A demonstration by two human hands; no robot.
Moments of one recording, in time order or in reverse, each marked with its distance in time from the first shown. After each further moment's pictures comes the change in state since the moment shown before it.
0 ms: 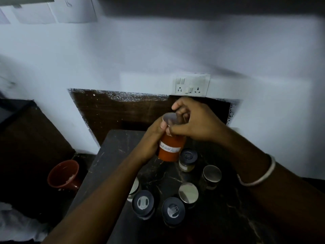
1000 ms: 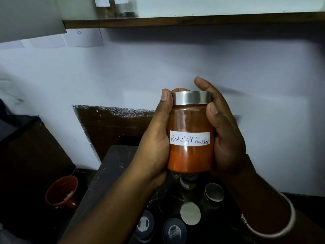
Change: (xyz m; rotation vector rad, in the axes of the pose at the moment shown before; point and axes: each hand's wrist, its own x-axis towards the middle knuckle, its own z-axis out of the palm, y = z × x) left_hand -0.016 0.142 0.055 -0.416 0.099 -0.073; right_hand -0.045 -0.072 -0.017 1.031 0.252 -0.283
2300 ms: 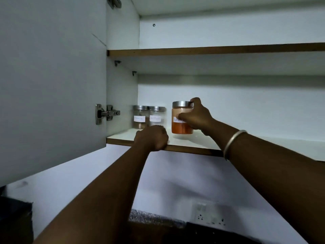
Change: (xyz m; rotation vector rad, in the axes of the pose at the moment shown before) left_hand 0.303 0.220 -0.135 1.813 0.299 0.186; right_hand 0.421 -0.044 0.055 -1.073 0.104 -0.090
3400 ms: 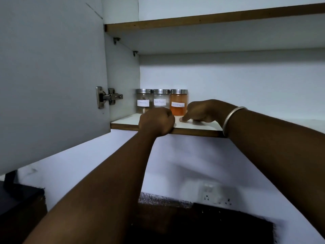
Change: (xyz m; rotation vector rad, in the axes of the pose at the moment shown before) left_hand -0.001 -0.004 0.017 -0.101 0.293 0.045; right_hand 0.018 0.018 0.027 -0.253 -0.537 0.306
